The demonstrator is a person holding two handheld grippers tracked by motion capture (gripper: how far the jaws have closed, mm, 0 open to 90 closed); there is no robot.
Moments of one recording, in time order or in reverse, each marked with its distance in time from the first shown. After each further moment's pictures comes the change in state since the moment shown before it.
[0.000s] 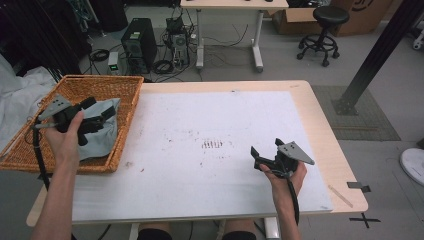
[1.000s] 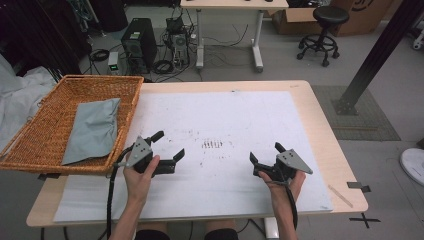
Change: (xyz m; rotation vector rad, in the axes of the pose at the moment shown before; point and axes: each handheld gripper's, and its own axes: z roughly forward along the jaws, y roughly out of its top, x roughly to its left) left arm -0.148 -0.119 0.057 -0.032 -0.146 0.095; right arm 0.001 -0.024 -0.001 -0.070 0.017 -0.047
